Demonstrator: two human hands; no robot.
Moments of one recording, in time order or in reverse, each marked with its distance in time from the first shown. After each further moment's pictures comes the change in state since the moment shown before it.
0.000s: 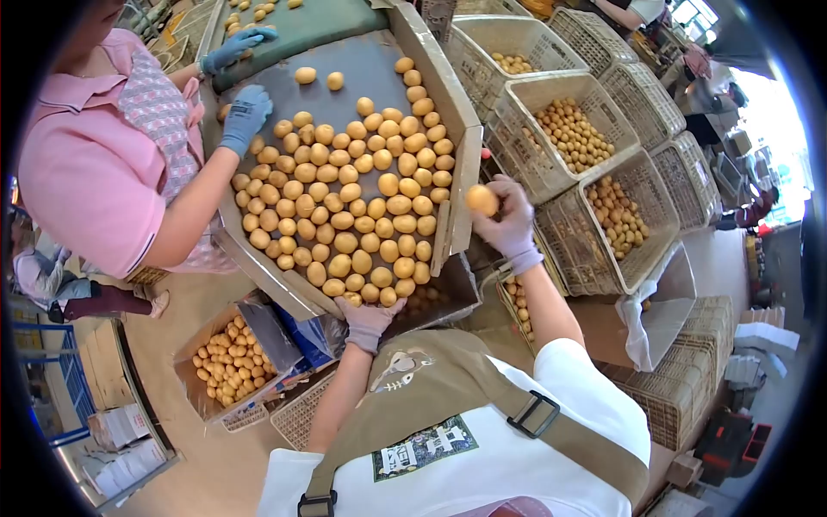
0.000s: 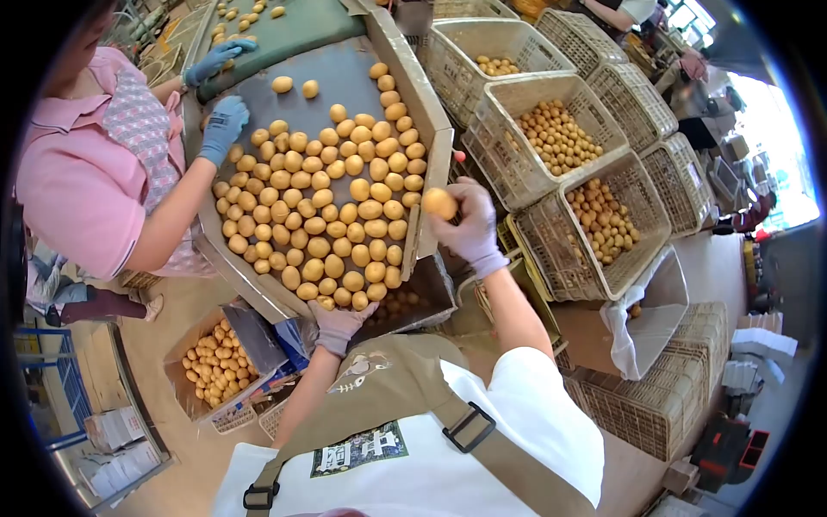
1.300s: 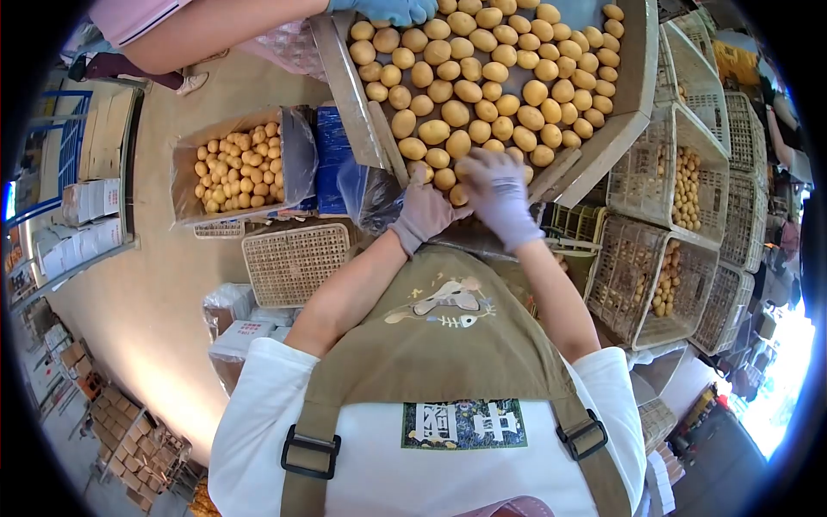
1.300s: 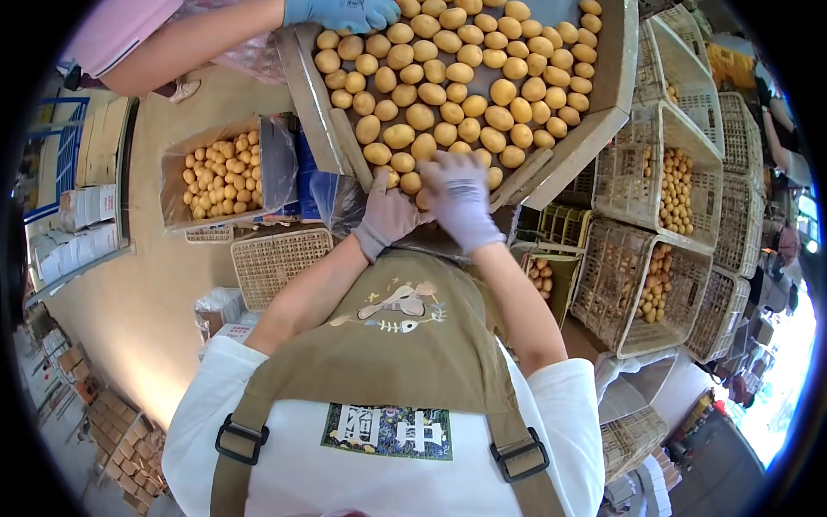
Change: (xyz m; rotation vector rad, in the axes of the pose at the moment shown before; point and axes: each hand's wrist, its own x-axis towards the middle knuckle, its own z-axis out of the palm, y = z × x) left_hand 0.004 -0.009 -0.038 -0.223 -0.228 0.039; right_hand -0.092 -0.042 0.144 -0.467 -0.991 -0.374
